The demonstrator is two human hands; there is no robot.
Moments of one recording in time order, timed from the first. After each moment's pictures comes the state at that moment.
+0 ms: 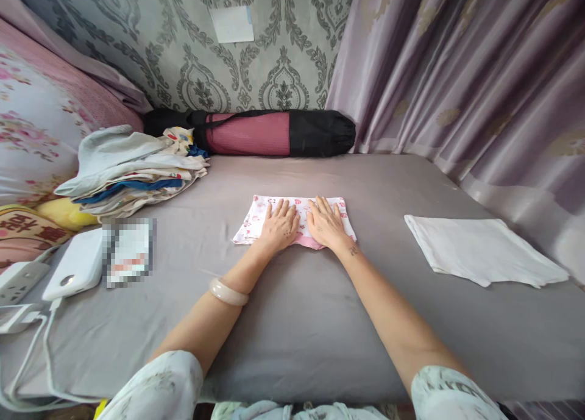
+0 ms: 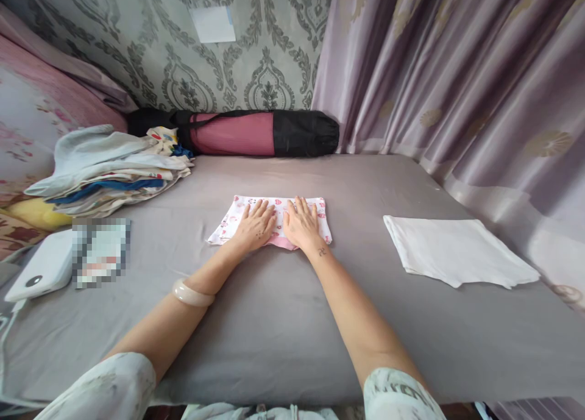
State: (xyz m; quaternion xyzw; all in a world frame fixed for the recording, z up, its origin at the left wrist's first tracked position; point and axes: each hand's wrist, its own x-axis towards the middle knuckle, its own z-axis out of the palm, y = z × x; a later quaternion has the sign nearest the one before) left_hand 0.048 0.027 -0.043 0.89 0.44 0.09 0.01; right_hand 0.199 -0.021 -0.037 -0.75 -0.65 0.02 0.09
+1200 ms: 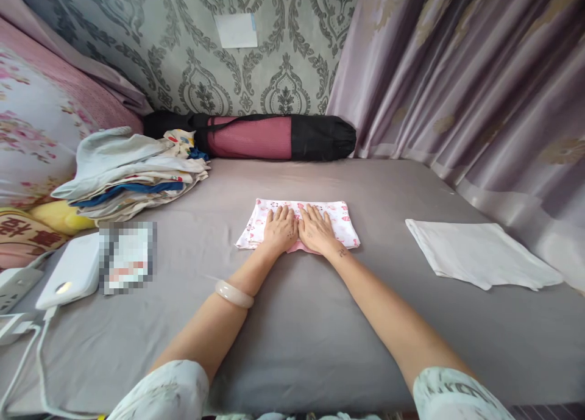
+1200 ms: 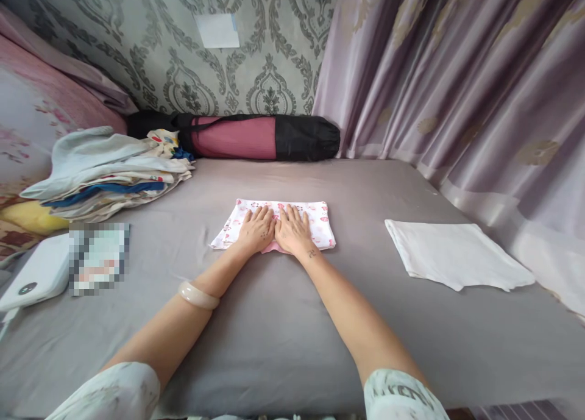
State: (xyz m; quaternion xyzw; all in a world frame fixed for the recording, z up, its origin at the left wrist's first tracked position) left_hand 0.051 0.036 -0.052 0.88 0.46 0.08 0.03; right_hand 0.169 -0.011 -0.040 -0.74 -0.66 0.05 0.08
